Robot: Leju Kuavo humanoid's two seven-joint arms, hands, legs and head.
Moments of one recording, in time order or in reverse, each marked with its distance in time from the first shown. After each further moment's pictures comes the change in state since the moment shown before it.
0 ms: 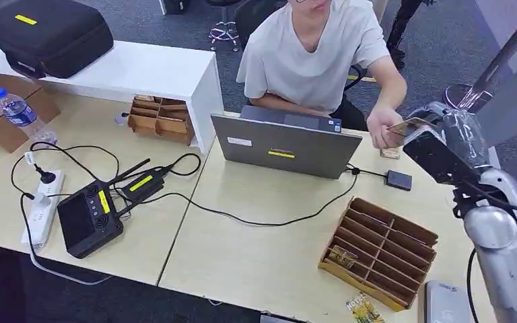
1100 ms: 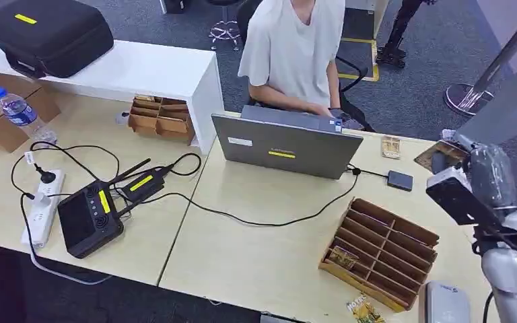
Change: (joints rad) left arm 0.004 -0.005 0.002 0.000 0.020 0.011 -0.029; right arm 0.287 -0.063 -0.167 -0.182 0.059 -0.087 -0.113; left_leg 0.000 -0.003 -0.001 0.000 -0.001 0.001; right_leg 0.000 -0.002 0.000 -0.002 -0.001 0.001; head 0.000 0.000
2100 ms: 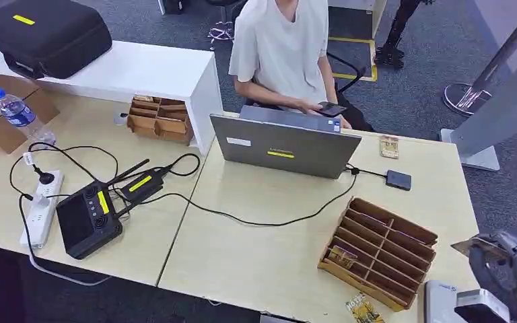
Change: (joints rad) left arm 0.000 0.000 0.019 0.000 0.020 0.009 0.010; right arm 0.554 -0.008 -0.290 -0.311 0.136 -0.035 -0.140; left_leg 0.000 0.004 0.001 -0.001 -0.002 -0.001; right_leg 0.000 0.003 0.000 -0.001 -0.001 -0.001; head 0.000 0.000
